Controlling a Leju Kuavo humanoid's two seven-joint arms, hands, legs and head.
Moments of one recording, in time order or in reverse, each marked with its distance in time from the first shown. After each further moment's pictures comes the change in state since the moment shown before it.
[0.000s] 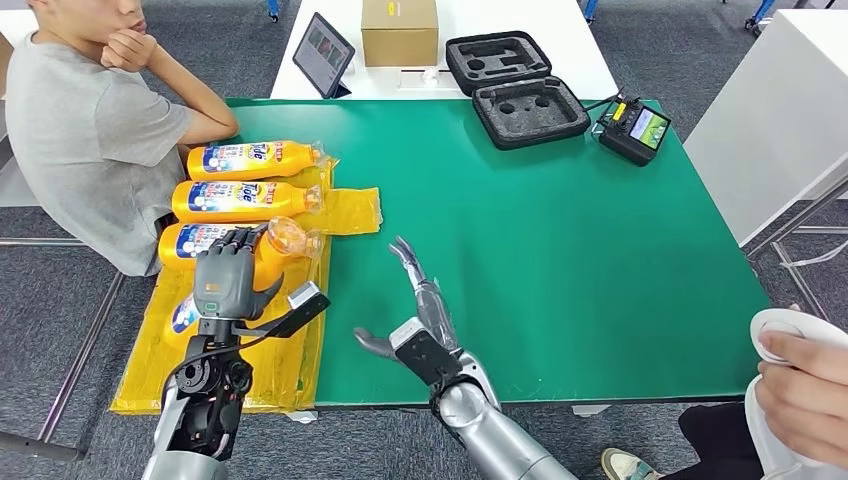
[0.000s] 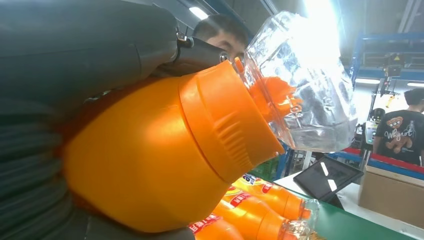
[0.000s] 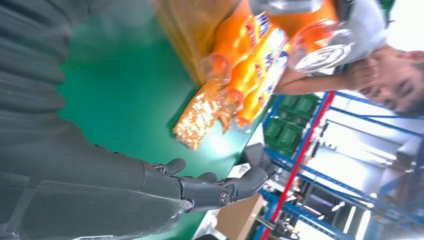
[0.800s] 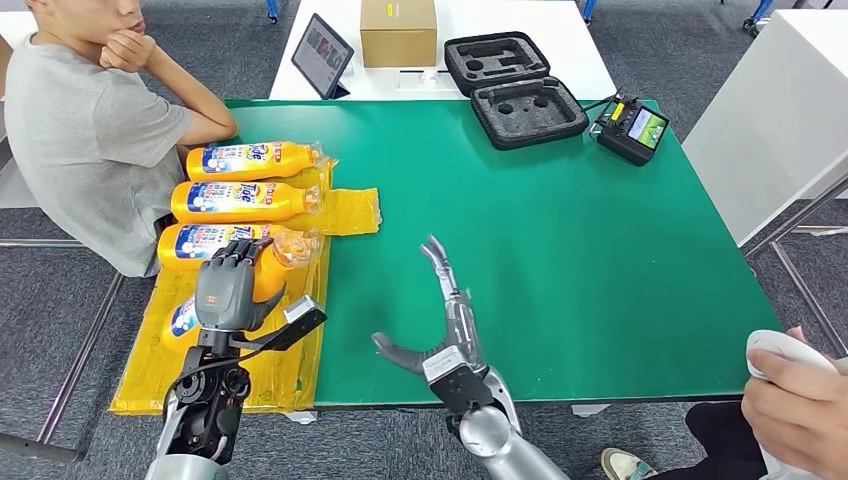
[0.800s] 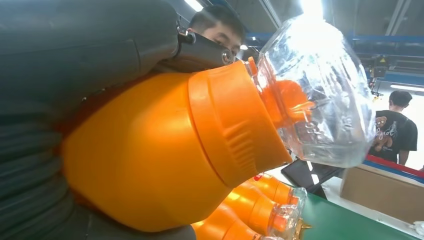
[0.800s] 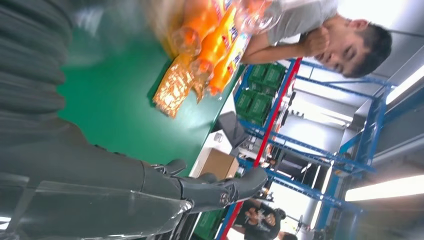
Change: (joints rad) left arm 0.000 -0.016 0.093 0.062 0.066 0.006 -0.136; right arm 0.138 -0.103 0.009 -0.307 -0.016 -0.086 0.000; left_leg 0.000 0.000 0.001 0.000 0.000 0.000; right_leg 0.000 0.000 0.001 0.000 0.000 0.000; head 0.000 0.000
